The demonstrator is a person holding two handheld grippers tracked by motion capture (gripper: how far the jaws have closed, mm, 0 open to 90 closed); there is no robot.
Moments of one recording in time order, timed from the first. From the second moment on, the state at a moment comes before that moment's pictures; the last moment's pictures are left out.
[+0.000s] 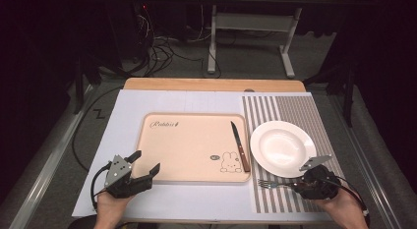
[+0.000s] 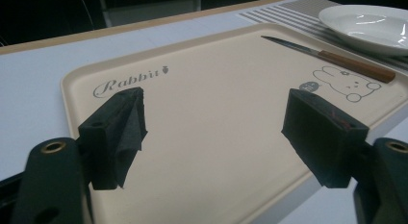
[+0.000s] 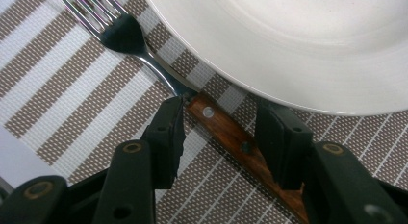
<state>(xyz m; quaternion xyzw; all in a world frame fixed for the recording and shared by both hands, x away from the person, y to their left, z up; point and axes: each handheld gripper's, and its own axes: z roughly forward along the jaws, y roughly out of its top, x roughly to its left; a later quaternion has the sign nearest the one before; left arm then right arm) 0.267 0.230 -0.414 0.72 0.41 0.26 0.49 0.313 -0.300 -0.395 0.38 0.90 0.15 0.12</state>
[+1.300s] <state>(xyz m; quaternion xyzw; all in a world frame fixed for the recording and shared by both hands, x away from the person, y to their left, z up) 0.272 0.230 -0.415 0.72 0.42 0.25 0.49 0.300 -0.286 -0.402 0.29 0.94 0.13 0.12</state>
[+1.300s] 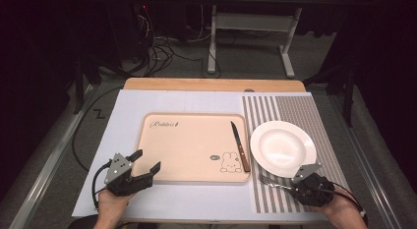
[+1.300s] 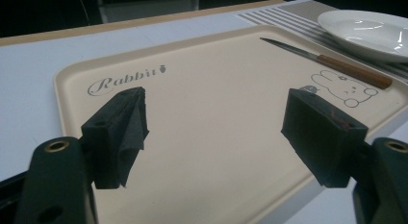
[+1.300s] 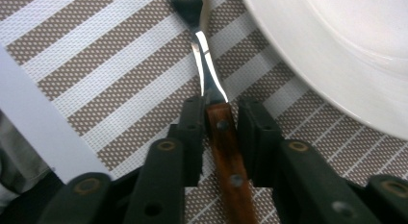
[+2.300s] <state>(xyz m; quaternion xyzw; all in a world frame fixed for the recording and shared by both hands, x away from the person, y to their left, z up) 0.275 0.230 -0.418 0.72 0.42 0.25 0.49 0.299 -0.286 -0.402 0.29 0.93 0.18 0.13</state>
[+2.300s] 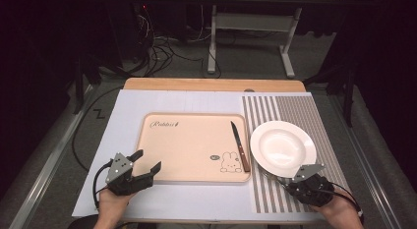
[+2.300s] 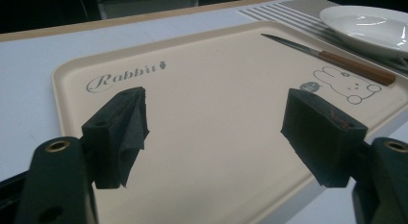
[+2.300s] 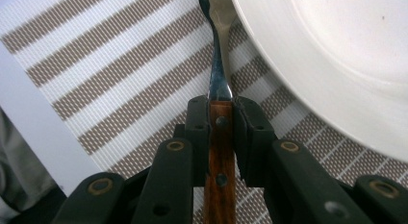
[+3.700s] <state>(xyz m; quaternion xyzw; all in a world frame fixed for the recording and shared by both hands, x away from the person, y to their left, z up) 0.271 0.229 -0.418 0.73 0.41 0.25 0.49 0.319 -0.222 -0.371 0.28 0.92 0.25 0.12</state>
